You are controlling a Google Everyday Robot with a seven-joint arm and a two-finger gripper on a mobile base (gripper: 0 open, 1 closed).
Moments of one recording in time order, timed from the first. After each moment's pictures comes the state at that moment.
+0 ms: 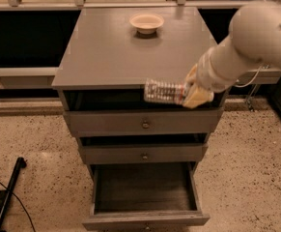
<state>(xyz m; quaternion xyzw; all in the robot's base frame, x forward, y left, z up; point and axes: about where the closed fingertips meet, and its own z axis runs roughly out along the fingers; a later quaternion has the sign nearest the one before) 0.586 -0.145 0.845 -0.66 0.70 -0.03 0.27</state>
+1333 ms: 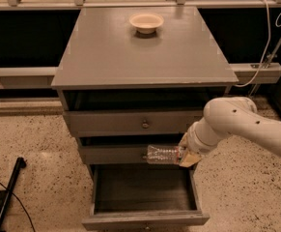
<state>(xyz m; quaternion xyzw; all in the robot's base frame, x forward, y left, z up) 0.533 -0.154 0.602 -0.68 0.71 0.05 0.16</state>
